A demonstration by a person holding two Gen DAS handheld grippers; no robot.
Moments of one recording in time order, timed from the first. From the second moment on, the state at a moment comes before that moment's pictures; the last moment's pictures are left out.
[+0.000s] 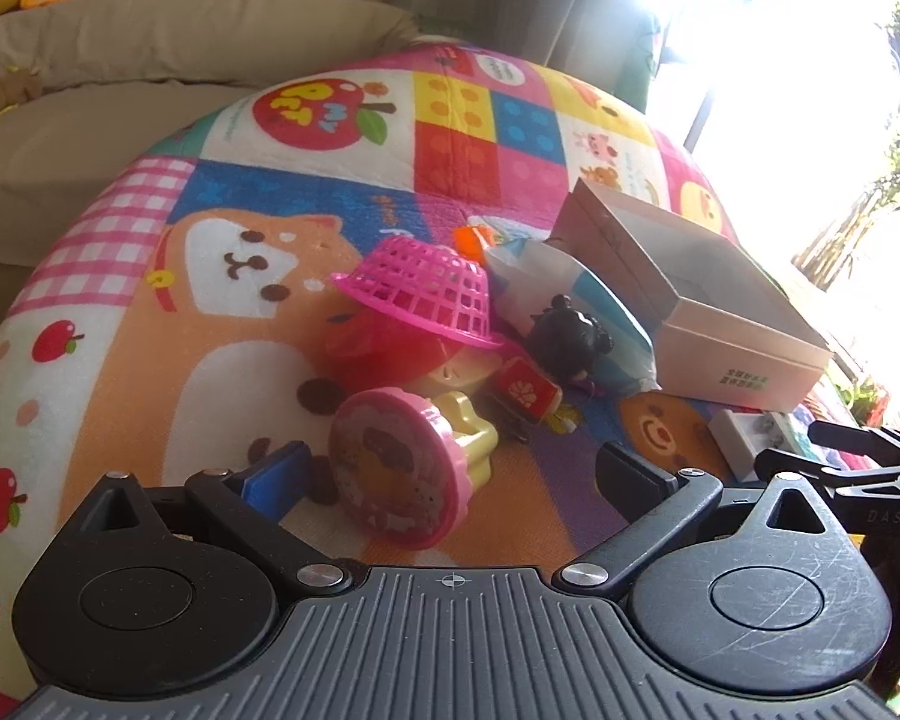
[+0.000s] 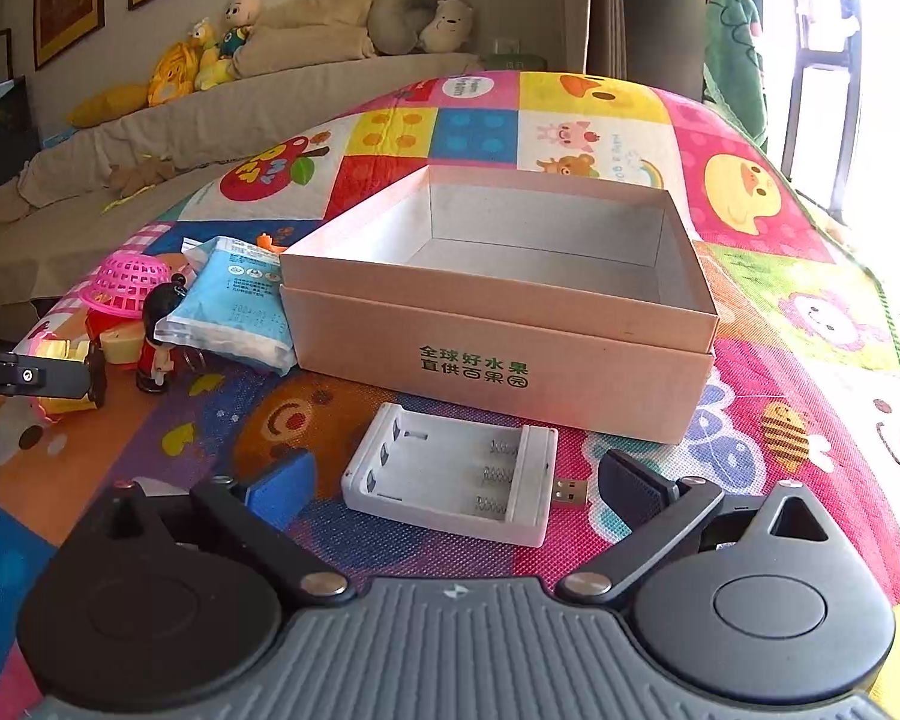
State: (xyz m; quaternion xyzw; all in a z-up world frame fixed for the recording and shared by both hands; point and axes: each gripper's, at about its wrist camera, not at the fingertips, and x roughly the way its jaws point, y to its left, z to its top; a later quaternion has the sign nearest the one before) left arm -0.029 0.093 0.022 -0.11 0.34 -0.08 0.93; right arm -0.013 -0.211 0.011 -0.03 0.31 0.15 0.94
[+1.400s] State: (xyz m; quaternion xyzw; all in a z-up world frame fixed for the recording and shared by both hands) left arm -0.059 0.050 0.018 -0.01 0.31 -0.20 0.93; right arm -0.023 -0.208 0.013 -0.04 0.29 0.14 0.95
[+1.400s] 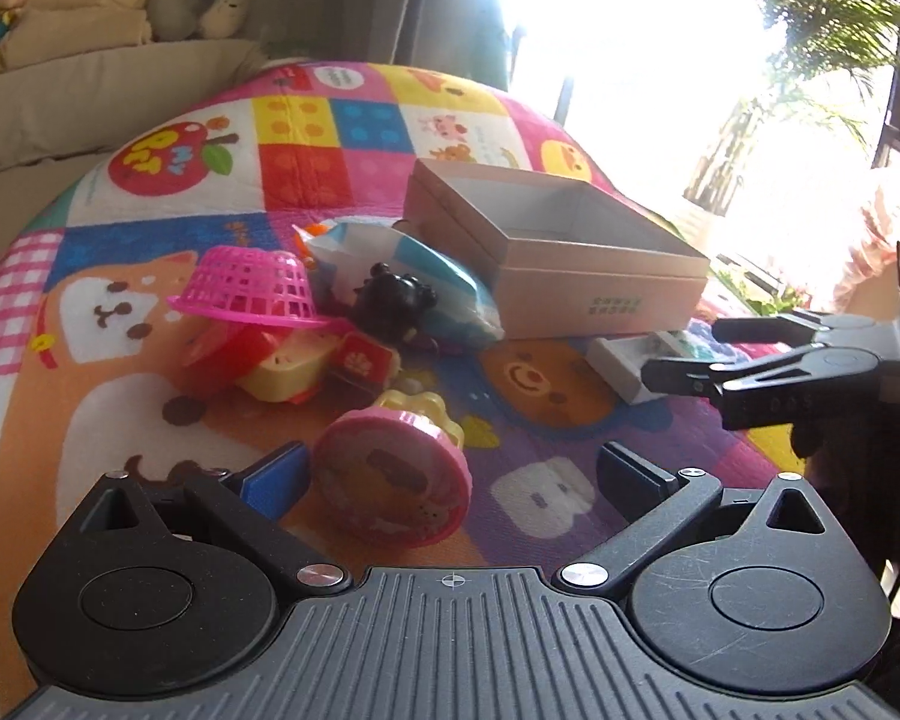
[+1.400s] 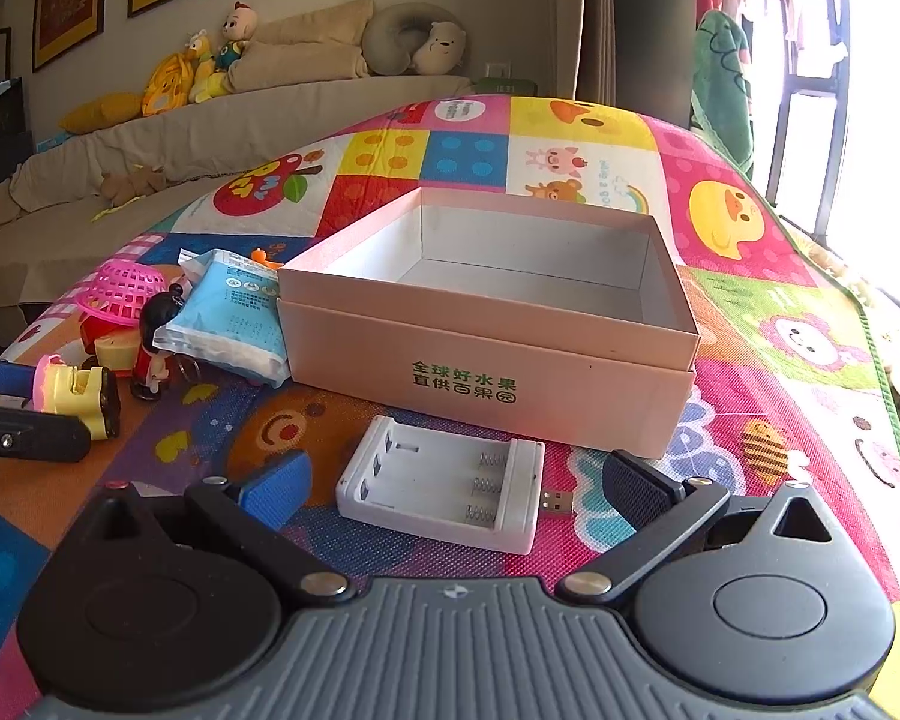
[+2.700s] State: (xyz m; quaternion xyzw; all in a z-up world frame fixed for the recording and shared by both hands) left arm -0.070 0.006 0.015 0.07 0.31 -0.09 0.94; right arm 0.000 -0.177 0.006 -0.10 0.34 0.11 0.93
